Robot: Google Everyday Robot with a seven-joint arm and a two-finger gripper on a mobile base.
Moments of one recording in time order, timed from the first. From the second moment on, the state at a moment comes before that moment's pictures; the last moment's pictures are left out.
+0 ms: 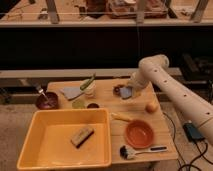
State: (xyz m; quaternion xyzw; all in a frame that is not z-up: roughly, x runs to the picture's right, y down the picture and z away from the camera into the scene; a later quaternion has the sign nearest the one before) arm 0.144 -0.013 0.805 -0.16 -0.17 -0.17 0.96
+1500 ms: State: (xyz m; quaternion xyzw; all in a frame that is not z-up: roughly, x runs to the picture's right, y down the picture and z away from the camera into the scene) arm -0.004 -0.065 0.735 -0.08 -0.30 -0.31 0.90
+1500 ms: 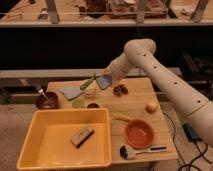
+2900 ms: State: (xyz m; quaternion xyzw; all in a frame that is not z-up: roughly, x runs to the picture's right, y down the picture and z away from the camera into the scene) arm -0.173 -0.091 0.717 -0.02 -0.34 -0.39 0.85
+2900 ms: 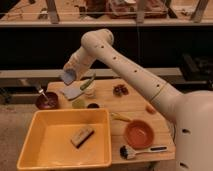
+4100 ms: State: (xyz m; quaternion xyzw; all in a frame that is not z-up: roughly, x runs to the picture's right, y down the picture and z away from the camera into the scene) arm -0.310 -0.044 0.834 0.00 -0.41 -0.44 0.80
